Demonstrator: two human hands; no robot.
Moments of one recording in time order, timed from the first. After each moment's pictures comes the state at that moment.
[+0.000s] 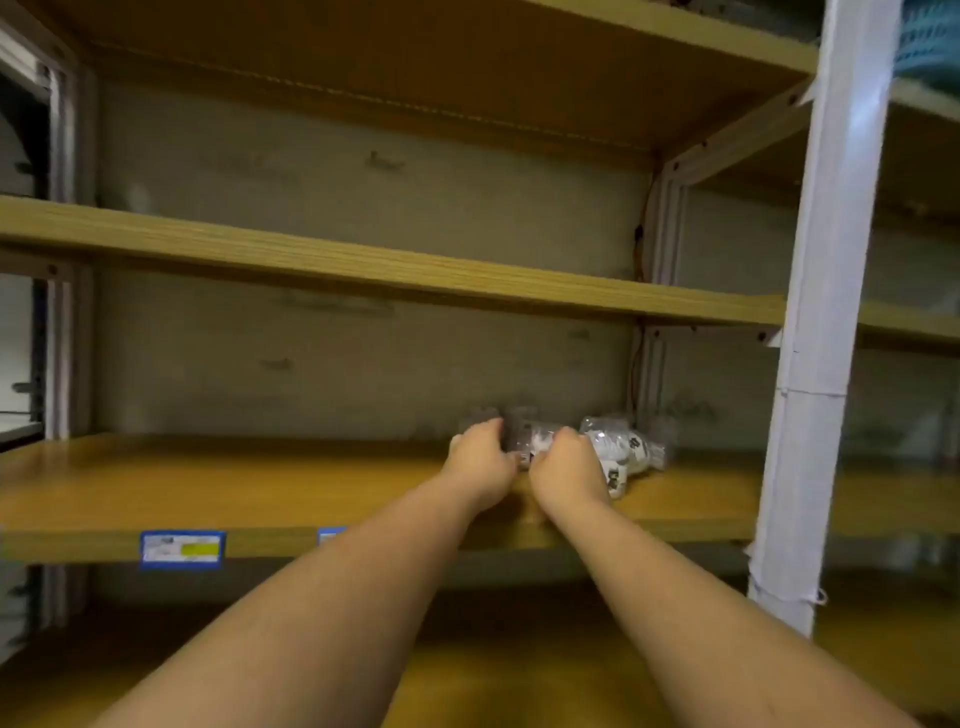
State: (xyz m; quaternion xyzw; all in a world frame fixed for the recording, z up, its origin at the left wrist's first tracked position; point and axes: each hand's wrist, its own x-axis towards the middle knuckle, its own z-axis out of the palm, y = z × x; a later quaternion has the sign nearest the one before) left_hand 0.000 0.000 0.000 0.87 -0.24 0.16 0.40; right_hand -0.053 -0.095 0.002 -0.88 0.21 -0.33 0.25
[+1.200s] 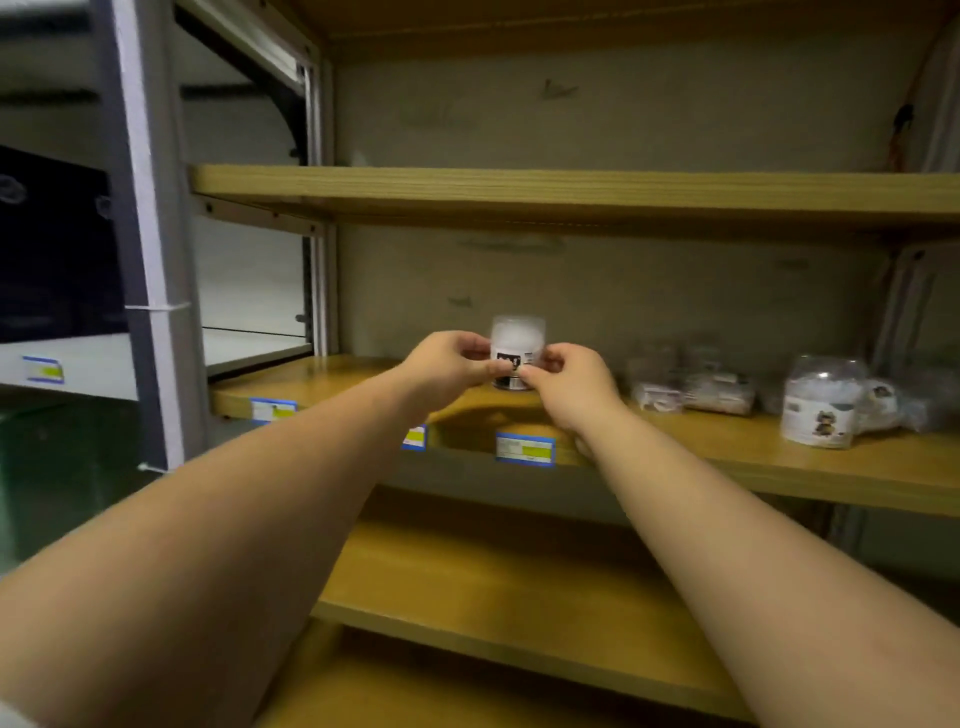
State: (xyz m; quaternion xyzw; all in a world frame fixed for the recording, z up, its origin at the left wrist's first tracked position) left_hand -0.038 0.210 0.012 0.82 -0.15 0.15 0.53; right_hand -0.033 0.047 -0.001 -0.84 -0.09 -0.23 0.48
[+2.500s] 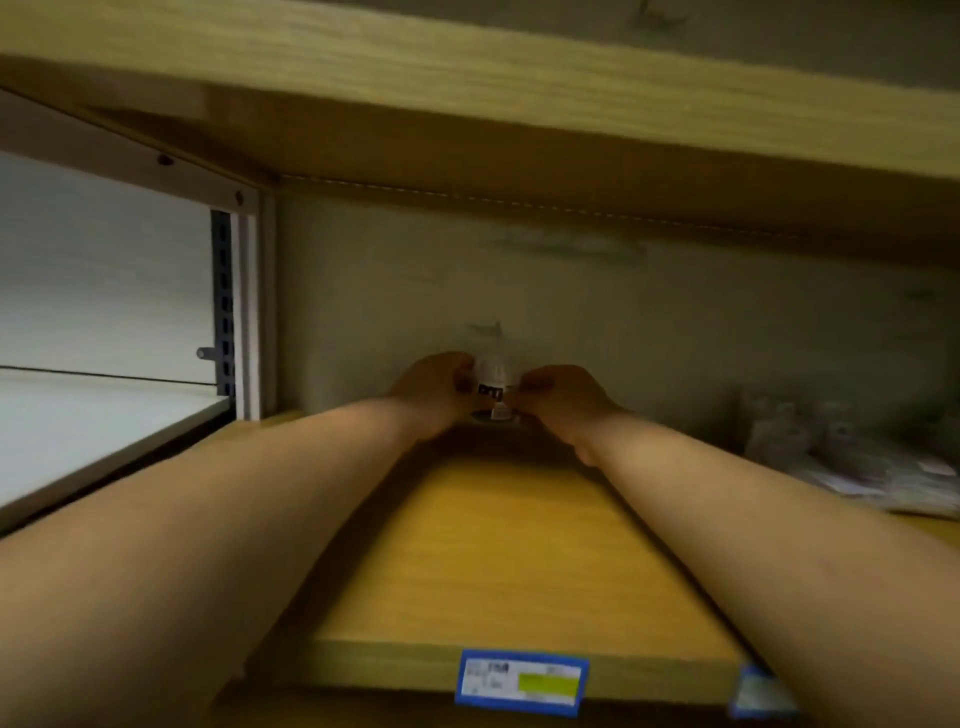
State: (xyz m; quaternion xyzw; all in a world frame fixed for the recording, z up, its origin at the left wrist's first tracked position) left_hand 0.219 0.311 0.011 0.91 -0.20 0.14 0.34; right_hand 0.194 0.145 0.012 -0.87 0.01 -0.16 0.46
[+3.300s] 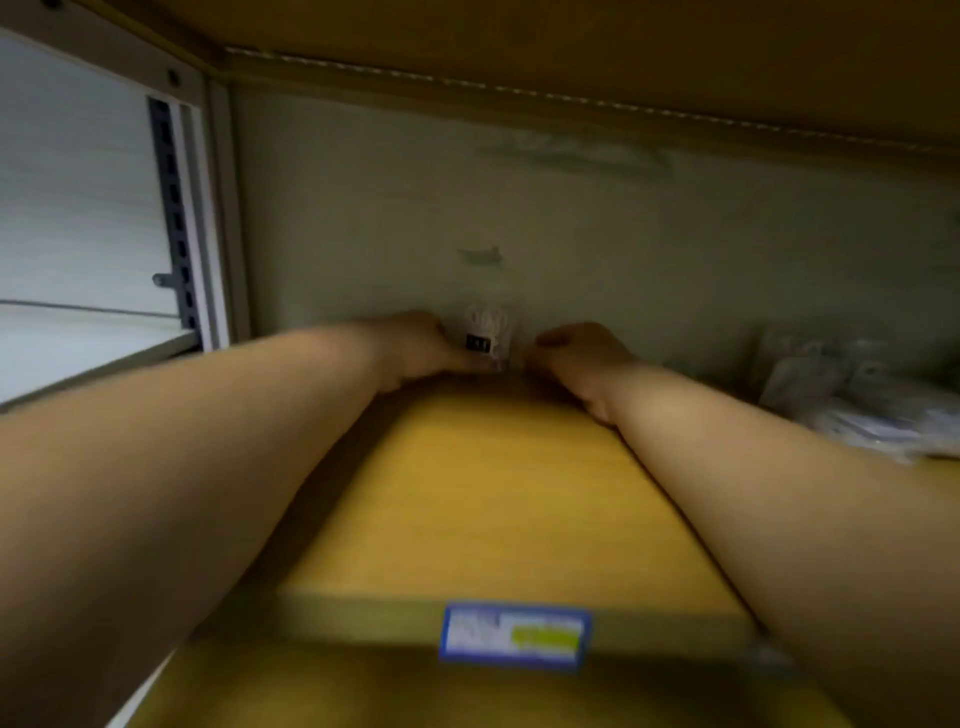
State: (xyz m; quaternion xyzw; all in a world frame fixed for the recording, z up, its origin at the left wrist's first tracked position) left_hand 0.224 0.319 -0.001 0.90 -0.13 -0.01 0.41; right_hand 0.222 0.122 -0.020 -0.85 0.07 -0.14 0.50
